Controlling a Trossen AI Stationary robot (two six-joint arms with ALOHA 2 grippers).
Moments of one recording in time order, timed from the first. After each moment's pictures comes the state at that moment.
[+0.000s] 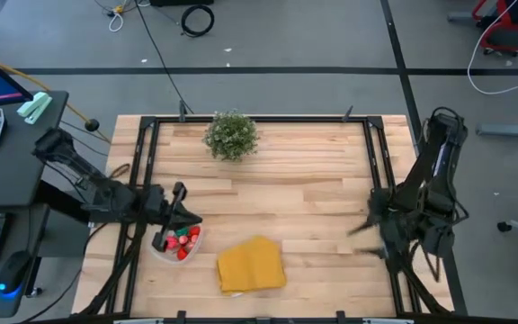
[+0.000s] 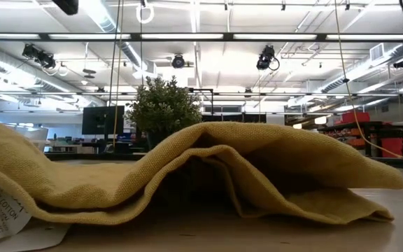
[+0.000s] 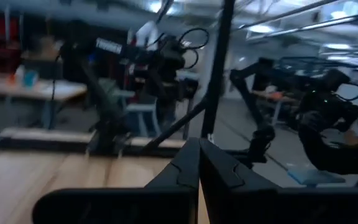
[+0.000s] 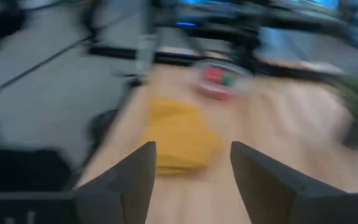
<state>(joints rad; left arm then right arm) -0.63 0.77 0.35 0.63 -0.47 -0.10 1.15 0.86 0.71 -0.37 0.90 0.39</state>
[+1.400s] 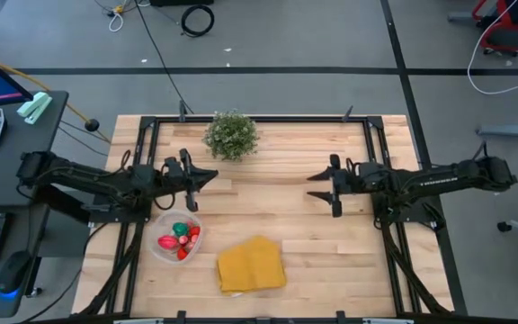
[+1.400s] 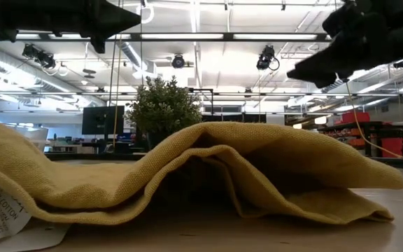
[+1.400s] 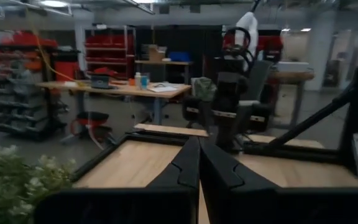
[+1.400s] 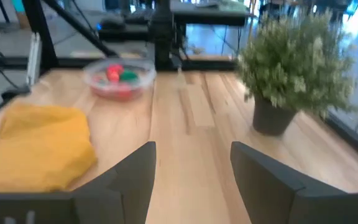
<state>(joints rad) -0.10 0.83 0.30 0.67 -0.35 -0.01 -0.04 0.81 0.23 0.38 0.01 -0.02</state>
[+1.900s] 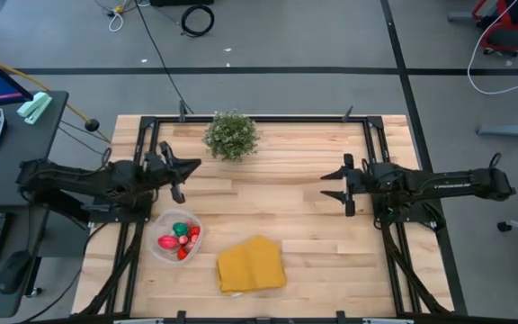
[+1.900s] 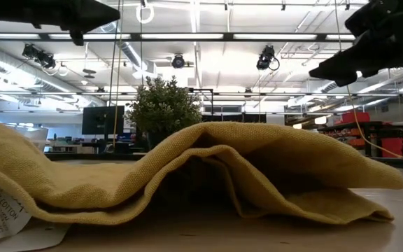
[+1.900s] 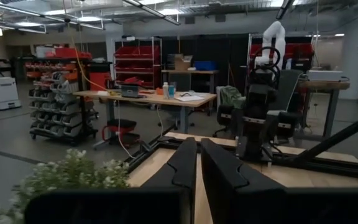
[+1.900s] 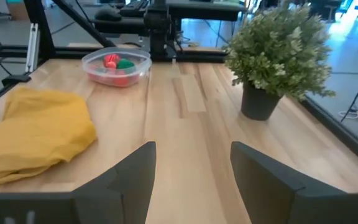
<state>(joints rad) -0.10 0.52 0.30 0.40 -0.47 0.04 -0.04 0.46 0.20 0.04 0.04 -0.03</state>
